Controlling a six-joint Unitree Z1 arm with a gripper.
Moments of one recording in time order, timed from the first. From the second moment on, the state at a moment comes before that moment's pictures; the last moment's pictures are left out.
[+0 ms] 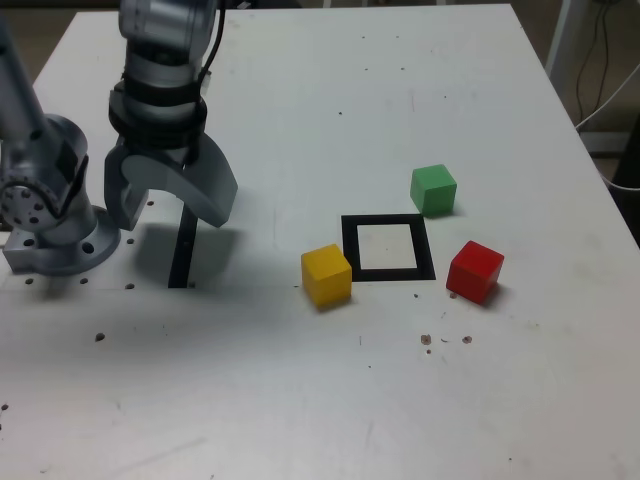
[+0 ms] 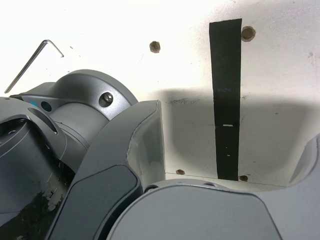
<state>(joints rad) -0.02 1.54 -0.74 1.06 0.04 0.09</state>
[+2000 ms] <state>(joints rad) -0.15 1.61 -1.00 1.21 0.00 0.04</state>
